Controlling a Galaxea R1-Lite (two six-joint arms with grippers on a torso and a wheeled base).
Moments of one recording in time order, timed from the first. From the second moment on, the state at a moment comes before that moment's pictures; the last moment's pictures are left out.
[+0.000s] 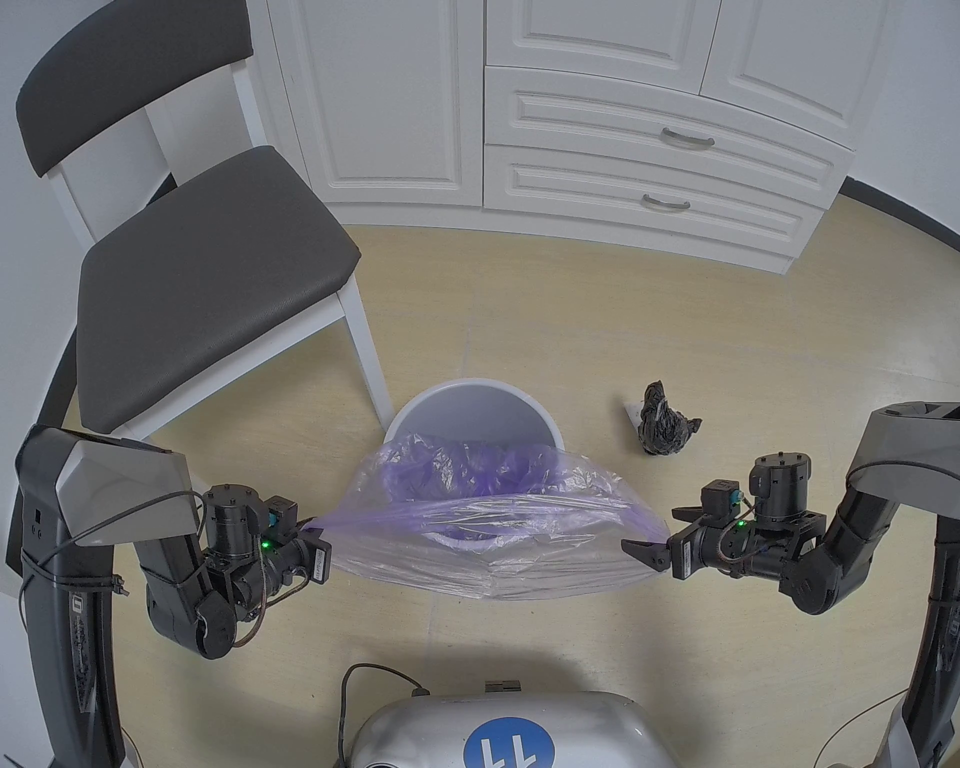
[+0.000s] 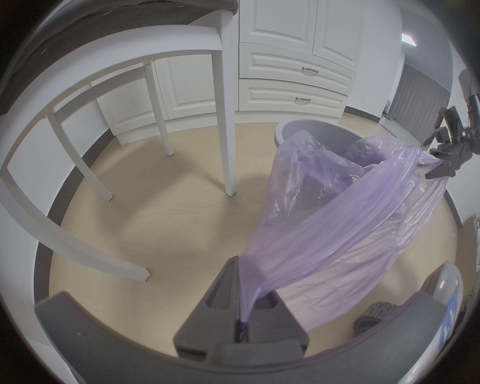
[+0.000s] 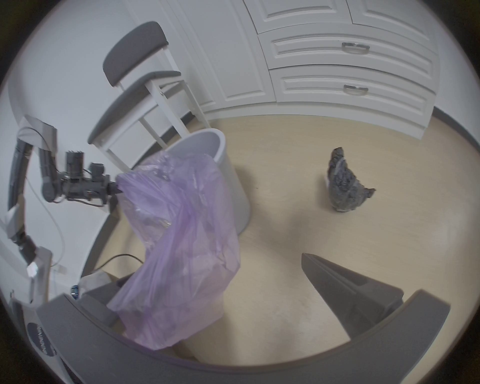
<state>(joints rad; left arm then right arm) -0.21 2.38 -0.57 -1.41 -0.02 0.16 0.22 2.22 -0.62 -1.13 0.36 -0.09</state>
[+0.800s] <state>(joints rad) -0.20 2.40 -0.58 -1.40 -0.02 0.17 0.05 2.28 -0.57 -1.36 0.68 -0.05</state>
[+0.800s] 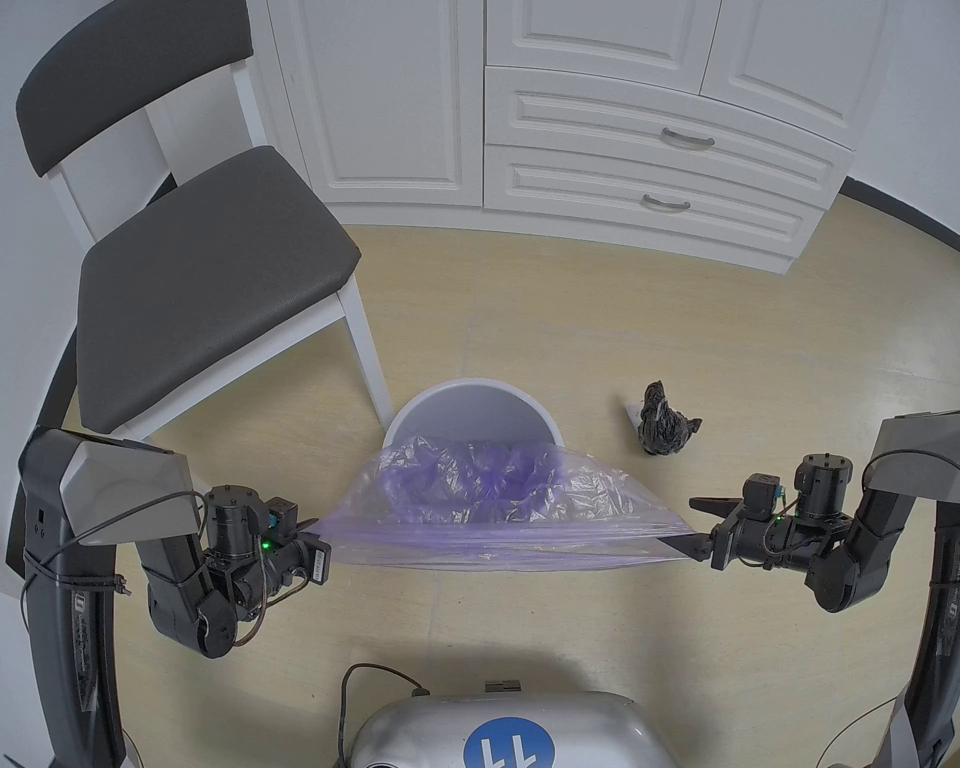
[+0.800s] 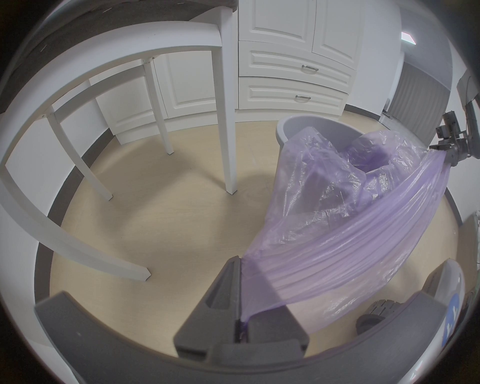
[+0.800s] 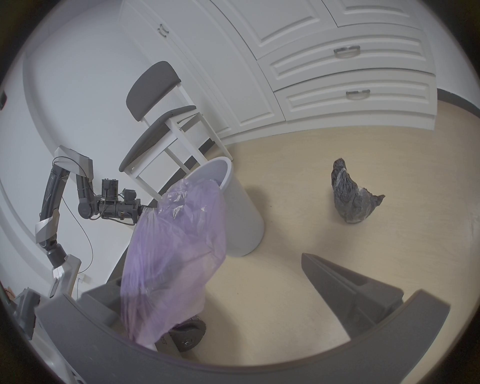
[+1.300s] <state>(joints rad) -0.16 2.40 -0.59 -1.36 -0.02 0.21 0.00 2.30 -0.54 -1.41 0.77 -0.05</state>
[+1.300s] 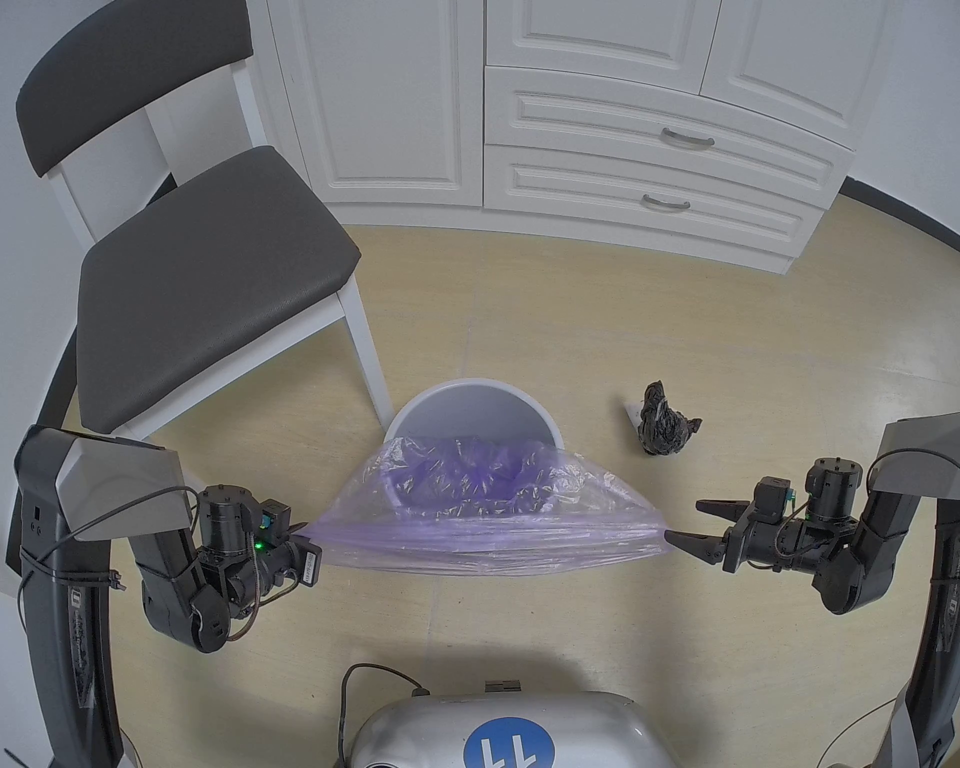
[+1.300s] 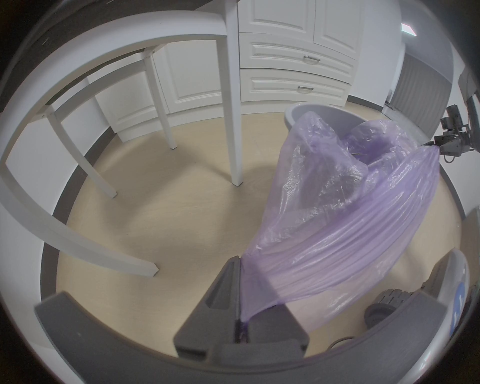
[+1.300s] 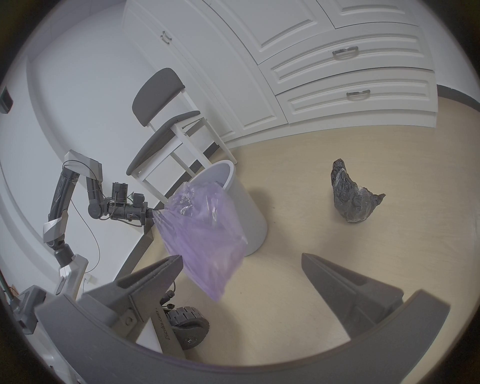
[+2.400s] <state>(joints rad) -0.23 2.30 -0.62 -1.39 0.00 0.04 0.38 2.16 -0.41 -1.55 0.15 -0.25</state>
